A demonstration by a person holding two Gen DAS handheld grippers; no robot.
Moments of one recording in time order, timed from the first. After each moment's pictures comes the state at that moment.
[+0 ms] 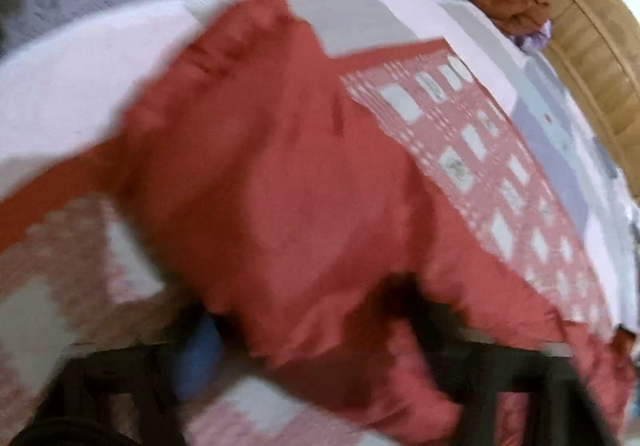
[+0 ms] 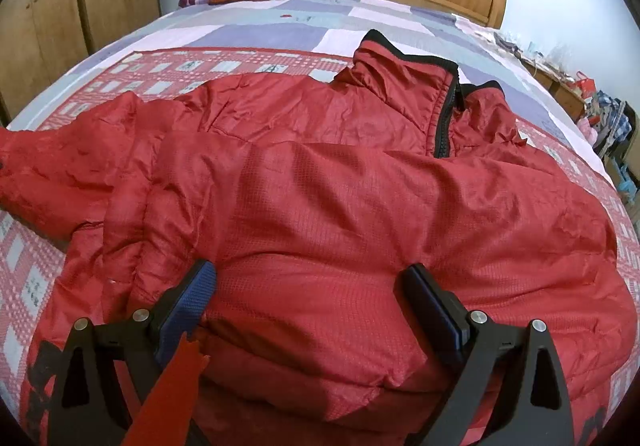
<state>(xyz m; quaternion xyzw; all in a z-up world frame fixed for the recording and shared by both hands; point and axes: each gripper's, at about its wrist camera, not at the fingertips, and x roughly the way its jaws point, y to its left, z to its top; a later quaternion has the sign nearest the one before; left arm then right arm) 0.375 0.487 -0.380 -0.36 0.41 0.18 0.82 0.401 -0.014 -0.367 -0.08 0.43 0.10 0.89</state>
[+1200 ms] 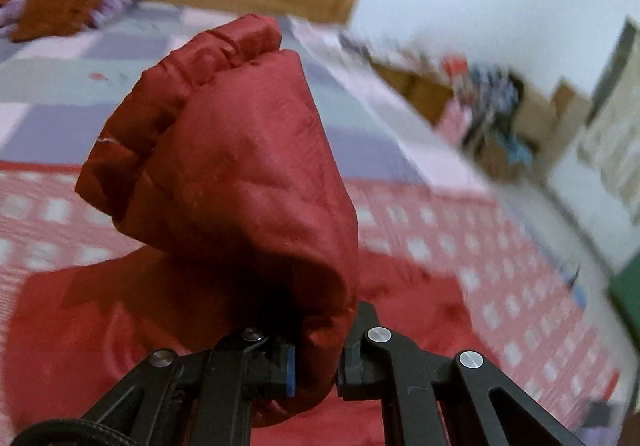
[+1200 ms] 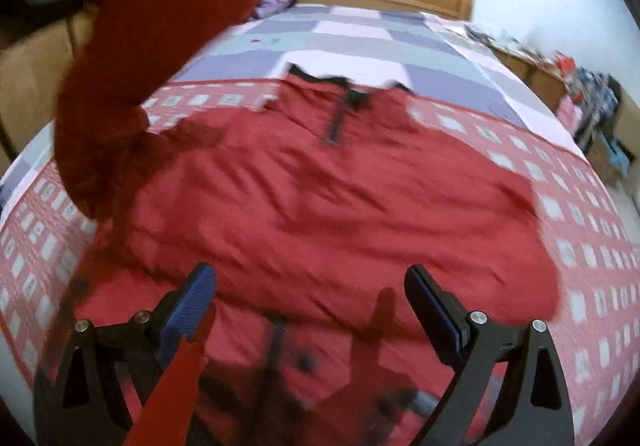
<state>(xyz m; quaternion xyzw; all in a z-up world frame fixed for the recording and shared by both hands) 0.454 -0.003 -0.228 -0.08 0.37 -0.24 0.89 0.335 -0.124 -0.306 -0.03 0.42 0.08 0.90</state>
